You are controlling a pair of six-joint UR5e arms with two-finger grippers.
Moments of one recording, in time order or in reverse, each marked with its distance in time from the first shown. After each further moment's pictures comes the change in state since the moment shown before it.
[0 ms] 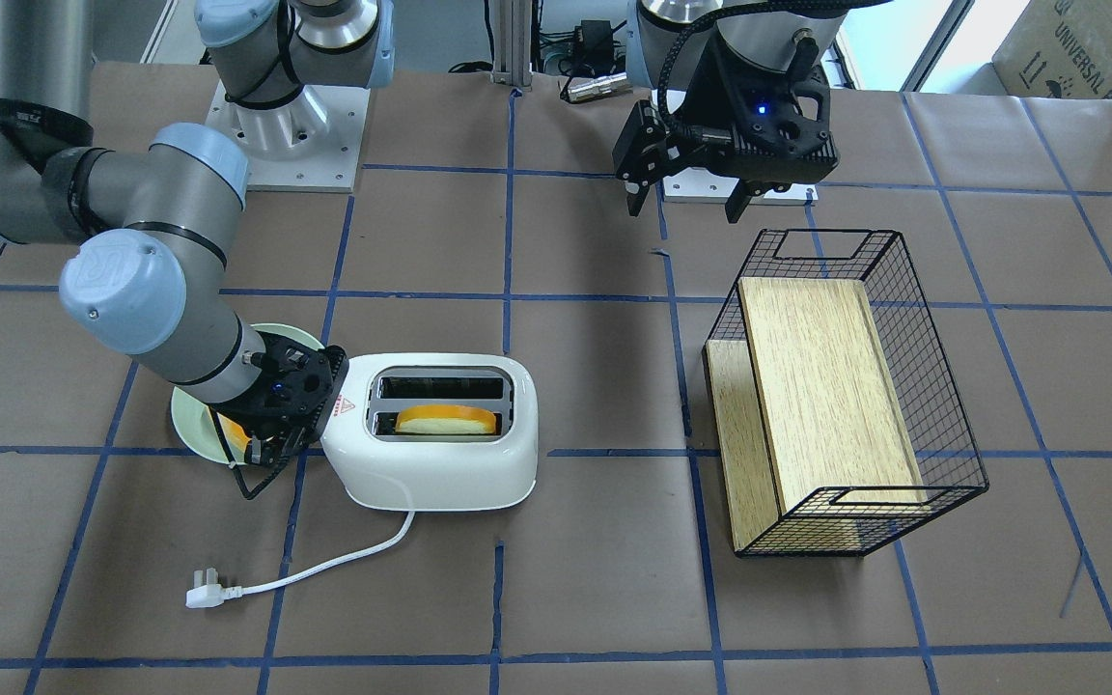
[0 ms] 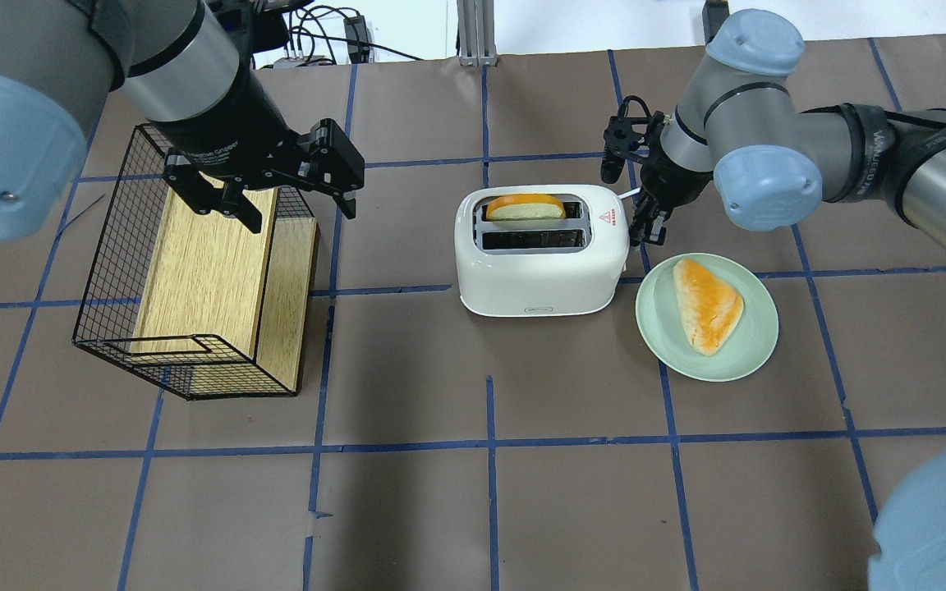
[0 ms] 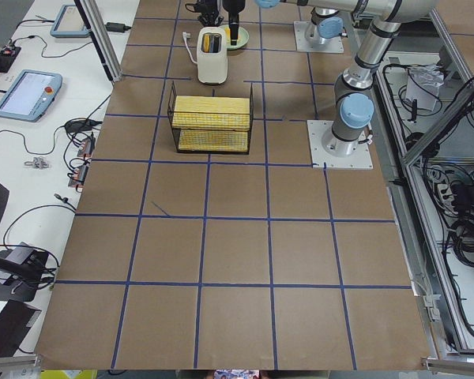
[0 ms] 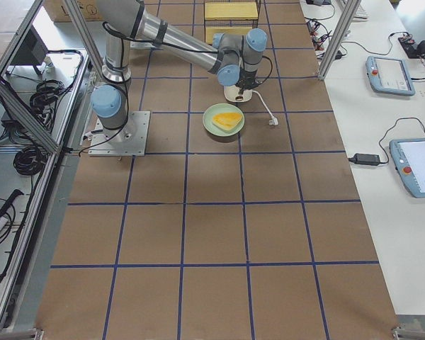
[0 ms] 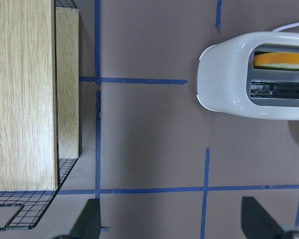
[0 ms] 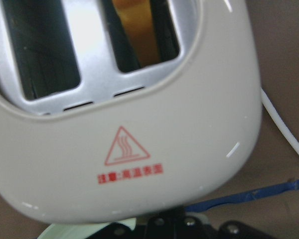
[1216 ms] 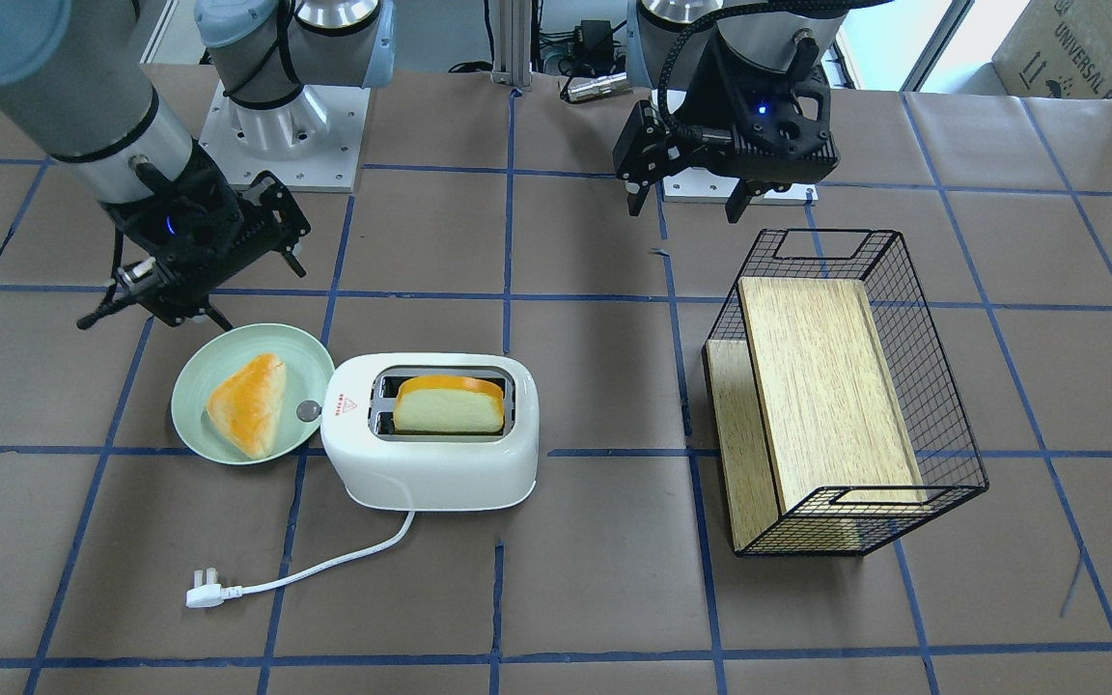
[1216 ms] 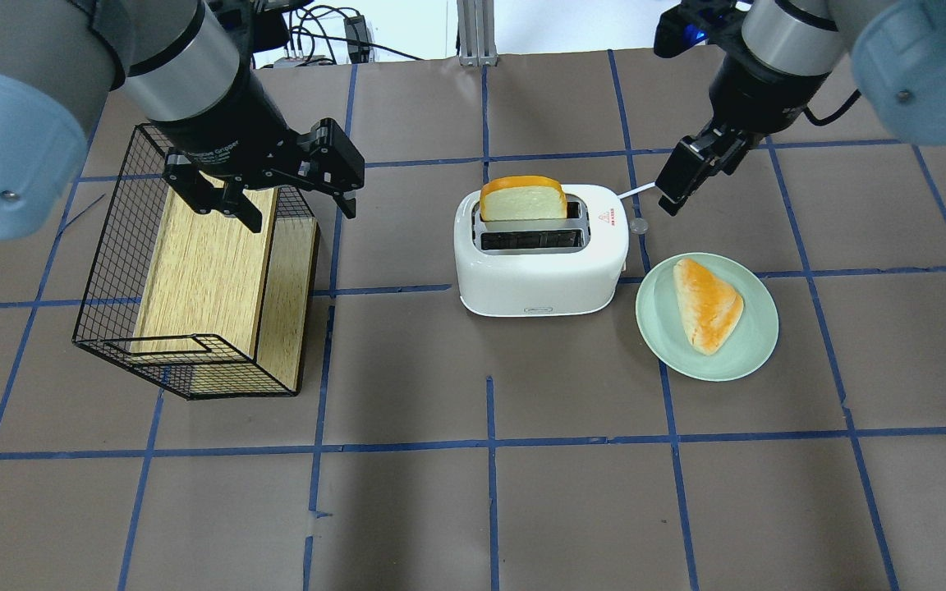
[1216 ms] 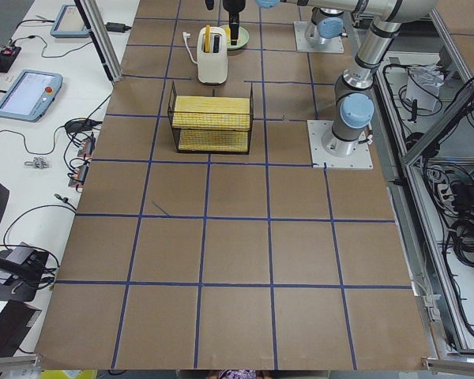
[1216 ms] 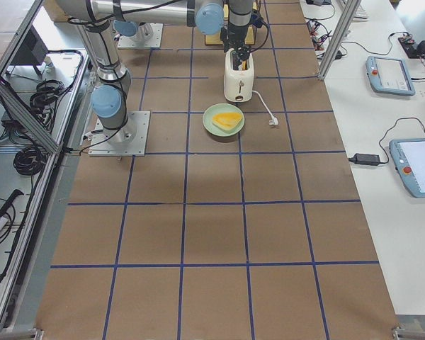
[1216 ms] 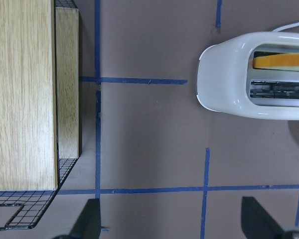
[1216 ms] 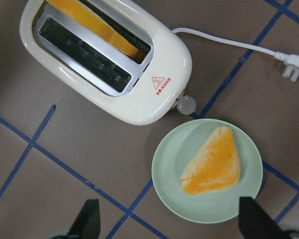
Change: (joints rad) left arm 0.000 0.000 0.000 0.000 0.001 0.000; right arm 0.001 -0.308 -0.177 0.449 -0.076 0.728
